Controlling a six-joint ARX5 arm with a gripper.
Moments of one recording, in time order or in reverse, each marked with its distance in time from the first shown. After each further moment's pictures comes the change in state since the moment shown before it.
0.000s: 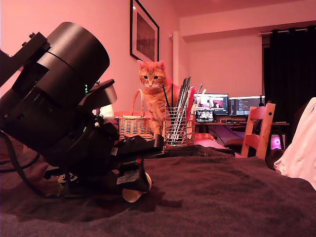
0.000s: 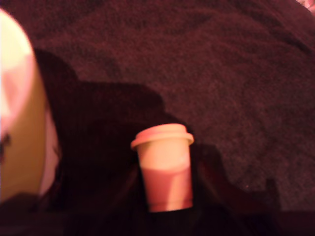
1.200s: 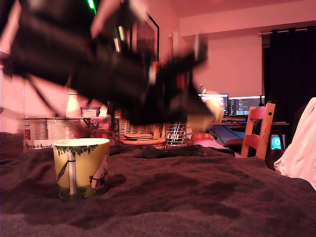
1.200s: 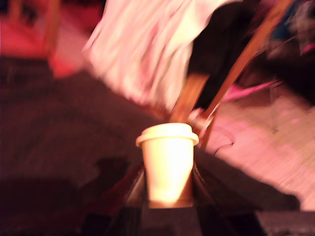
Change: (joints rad) arm -0.142 -0.195 0.019 0.159 0.250 0.233
